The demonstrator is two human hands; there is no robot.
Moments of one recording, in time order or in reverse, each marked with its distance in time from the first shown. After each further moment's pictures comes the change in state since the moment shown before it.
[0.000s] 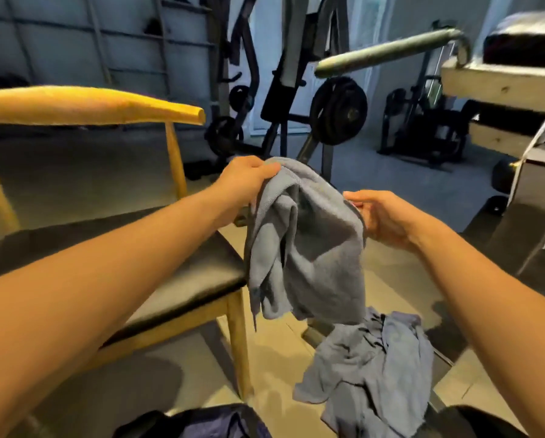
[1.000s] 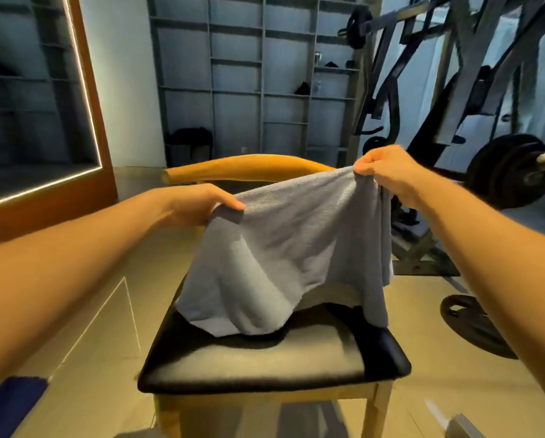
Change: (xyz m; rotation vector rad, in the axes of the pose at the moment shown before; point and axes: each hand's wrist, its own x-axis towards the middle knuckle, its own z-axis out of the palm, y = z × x) left_hand -0.079 0.003 -0.354 0.123 -0.018 -0.358; right_hand 0.157 -0.200 0.228 -0.438 0.079 -0.473
